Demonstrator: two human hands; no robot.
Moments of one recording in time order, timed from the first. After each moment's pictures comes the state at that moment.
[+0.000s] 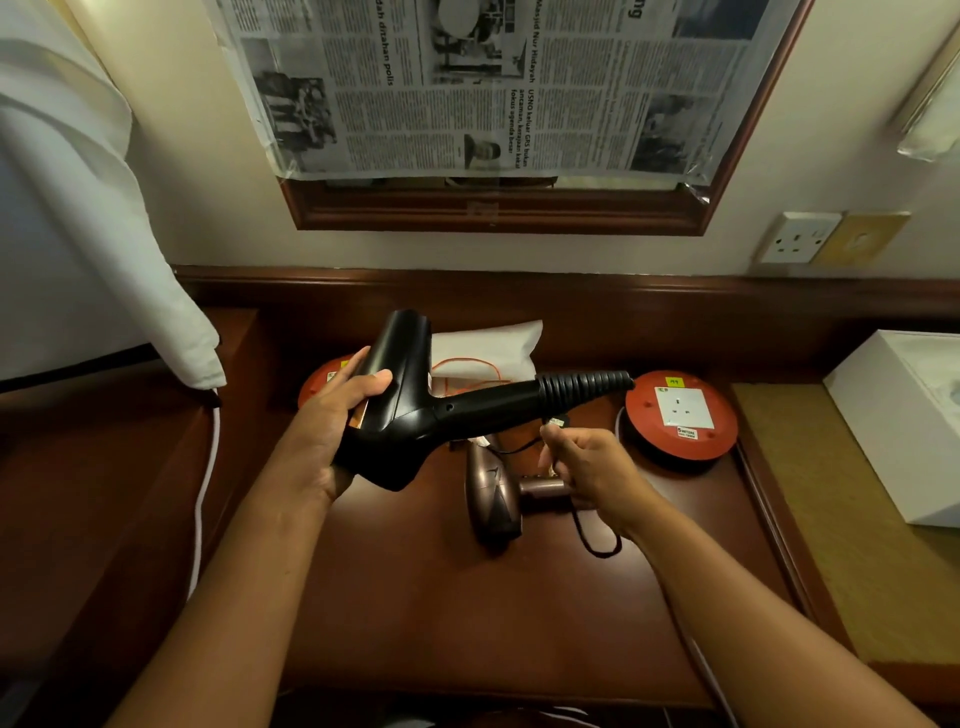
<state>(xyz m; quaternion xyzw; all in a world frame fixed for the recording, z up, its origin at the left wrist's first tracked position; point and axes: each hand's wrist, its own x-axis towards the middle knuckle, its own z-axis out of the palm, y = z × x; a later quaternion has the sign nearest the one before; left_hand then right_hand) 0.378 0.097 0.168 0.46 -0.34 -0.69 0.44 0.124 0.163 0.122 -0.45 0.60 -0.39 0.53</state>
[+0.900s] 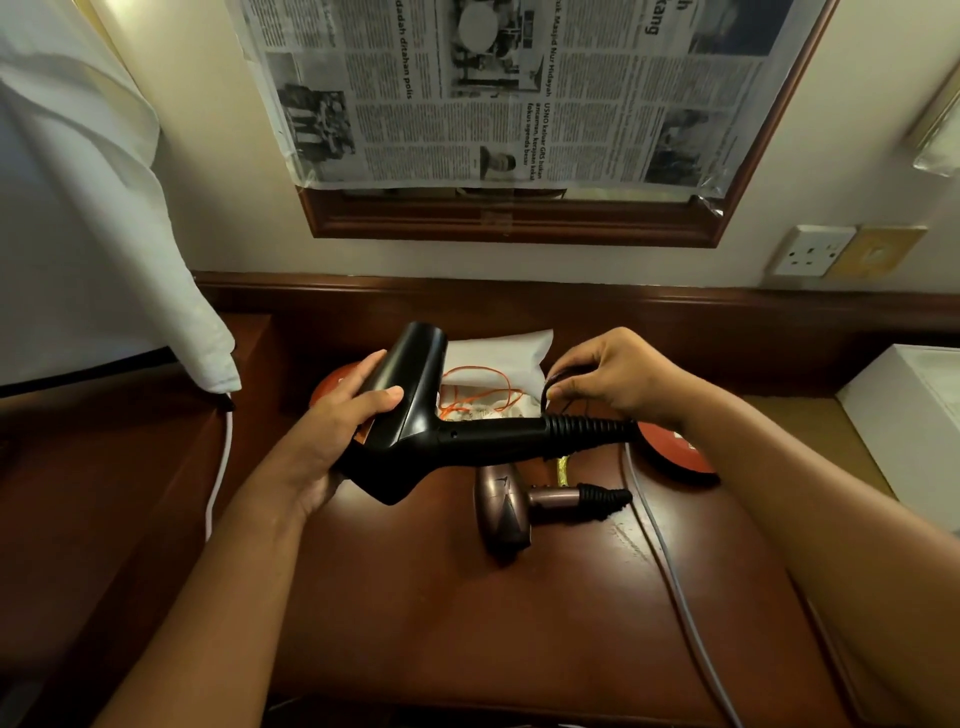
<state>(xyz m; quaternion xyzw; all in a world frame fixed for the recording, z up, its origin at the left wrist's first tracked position) 0.399 0.093 0.170 0.48 -0.45 -0.67 0.35 0.098 0.100 0.208 -0.71 0.56 -0.25 0.35</state>
